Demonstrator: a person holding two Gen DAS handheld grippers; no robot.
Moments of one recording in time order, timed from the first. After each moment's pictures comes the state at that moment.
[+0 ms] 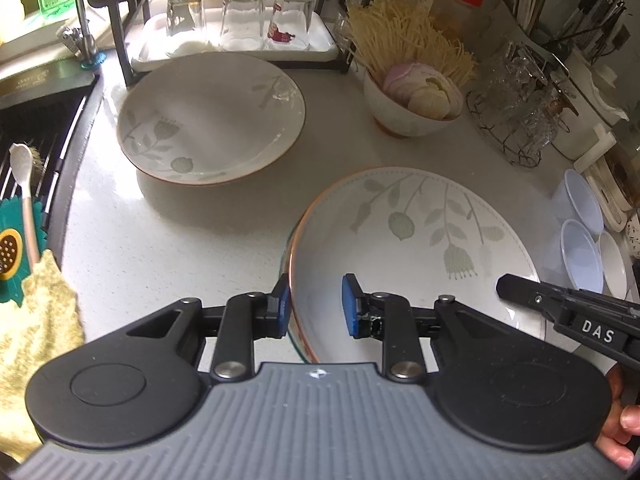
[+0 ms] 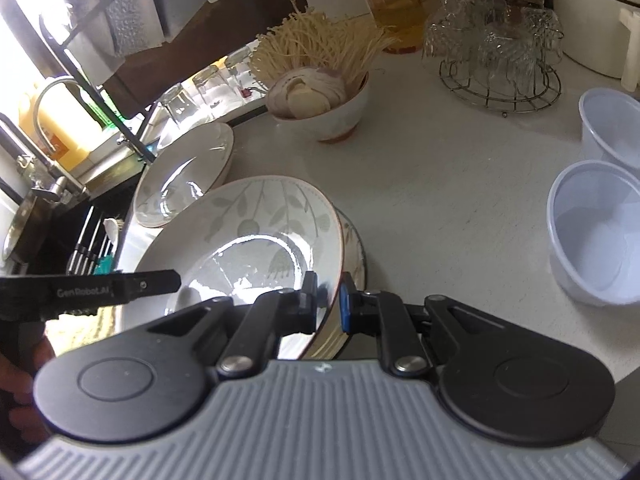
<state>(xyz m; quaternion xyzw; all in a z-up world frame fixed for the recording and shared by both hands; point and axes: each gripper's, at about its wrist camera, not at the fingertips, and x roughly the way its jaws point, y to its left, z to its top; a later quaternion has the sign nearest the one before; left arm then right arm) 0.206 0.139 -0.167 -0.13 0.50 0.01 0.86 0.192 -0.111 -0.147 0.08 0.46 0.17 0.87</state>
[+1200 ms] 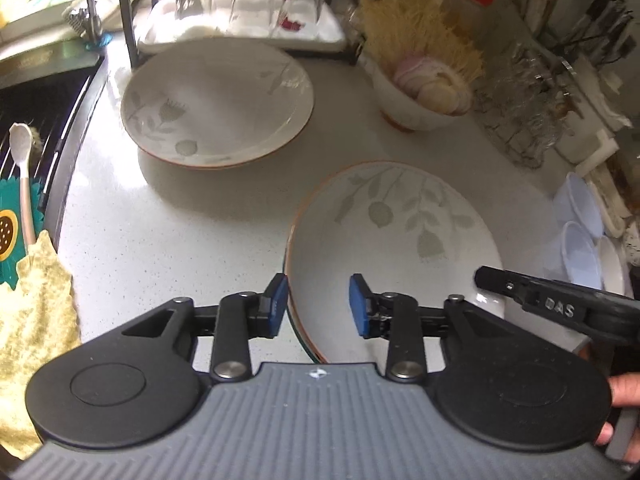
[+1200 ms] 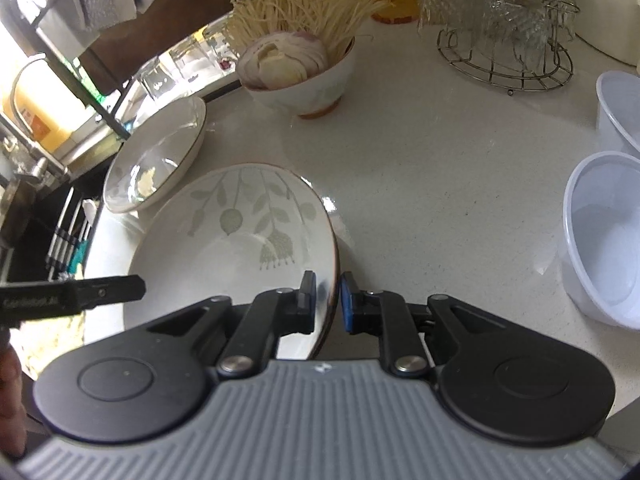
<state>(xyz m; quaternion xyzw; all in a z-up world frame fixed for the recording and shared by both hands) 0.199 0.145 -0.169 -0.15 0.50 0.01 0.85 0.218 -0.111 -0.175 0.08 0.50 0.17 0.85</state>
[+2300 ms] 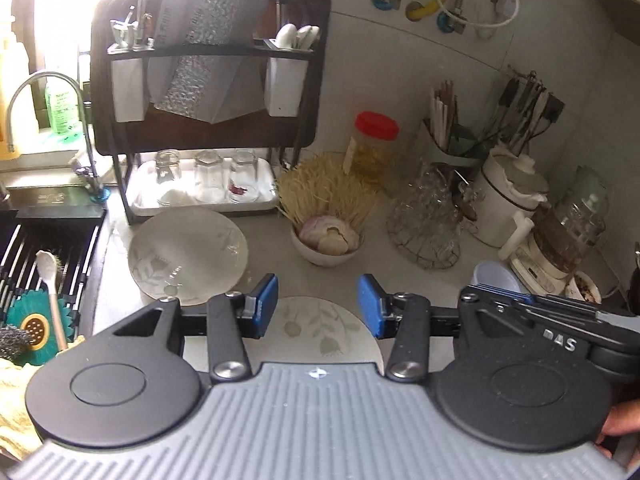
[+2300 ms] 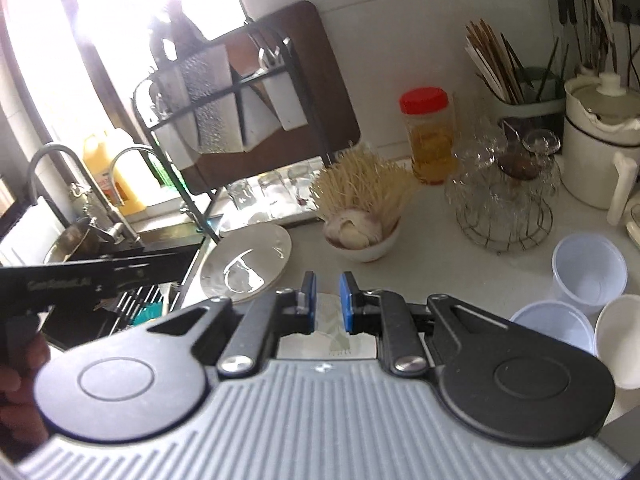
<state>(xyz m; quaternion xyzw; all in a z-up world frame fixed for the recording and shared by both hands) 0.146 0.086 -0.009 -0.11 0.34 0.01 0.93 0.157 -0.140 -0.027 0.06 0.33 0.24 0.91</state>
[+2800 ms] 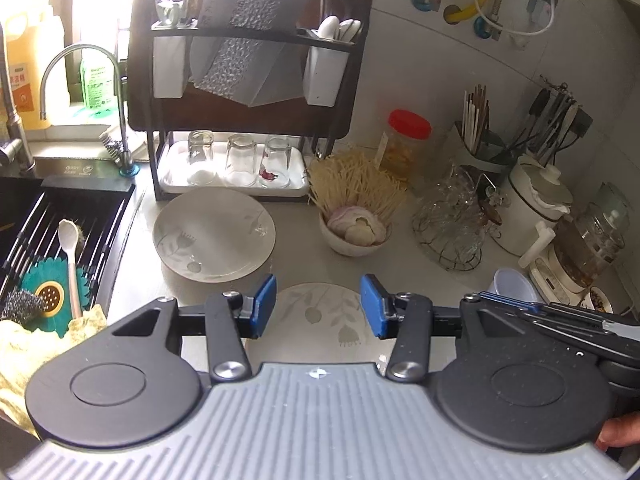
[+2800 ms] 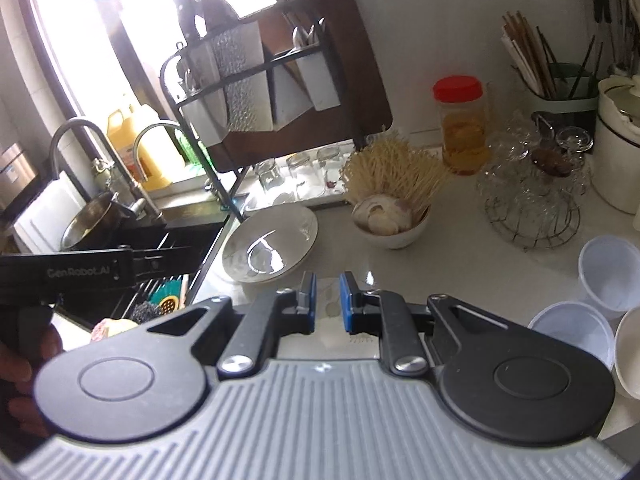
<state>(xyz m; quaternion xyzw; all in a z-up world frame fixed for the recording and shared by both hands) 0.132 0.098 -0.022 -0.14 0.35 0.05 0.92 0.157 -0.125 -0.033 0.05 0.36 0.29 0.89</state>
